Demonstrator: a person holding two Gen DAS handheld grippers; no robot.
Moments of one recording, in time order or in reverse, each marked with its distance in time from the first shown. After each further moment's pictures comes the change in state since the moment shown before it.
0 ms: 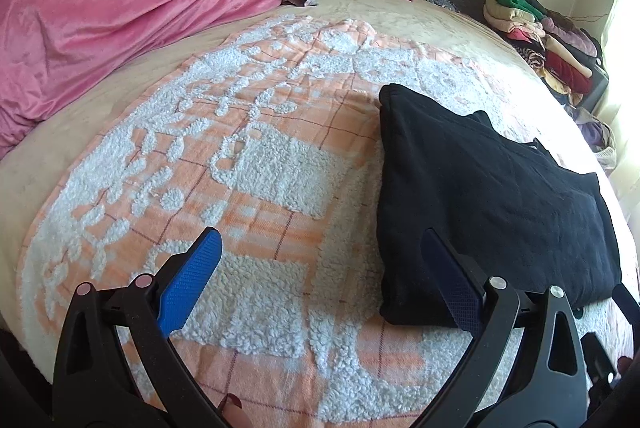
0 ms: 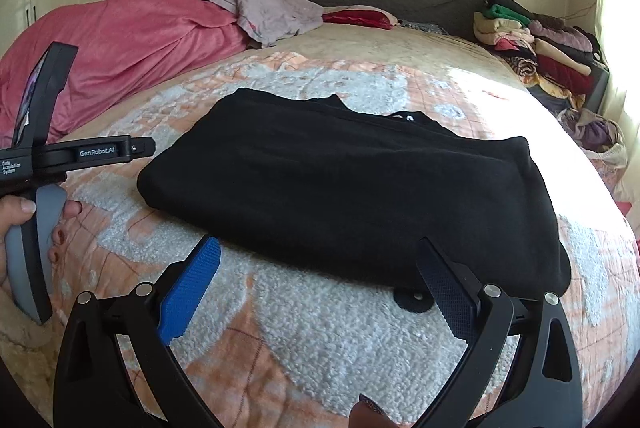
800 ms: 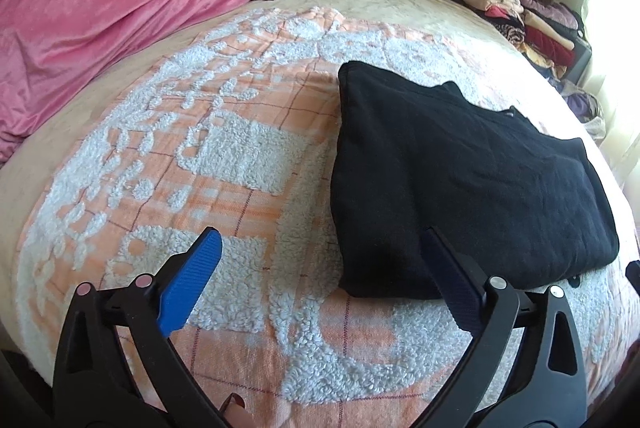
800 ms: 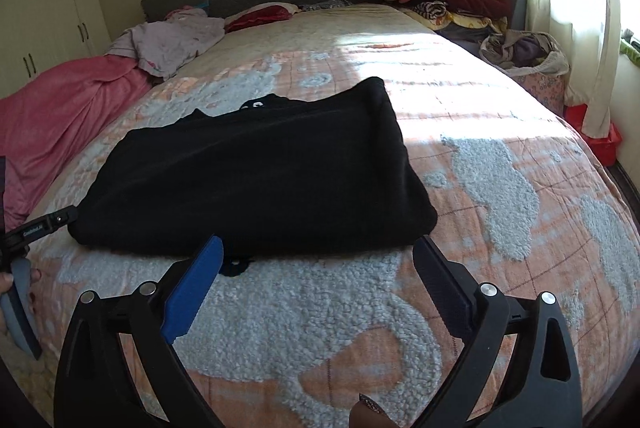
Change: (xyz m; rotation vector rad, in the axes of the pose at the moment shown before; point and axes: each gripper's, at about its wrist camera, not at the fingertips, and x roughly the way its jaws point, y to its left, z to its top) left arm -0.005 -0.025 -0.016 0.080 0.019 -0.043; right arm -0.041 -0.125 -0.036 0.318 0.007 -0.146
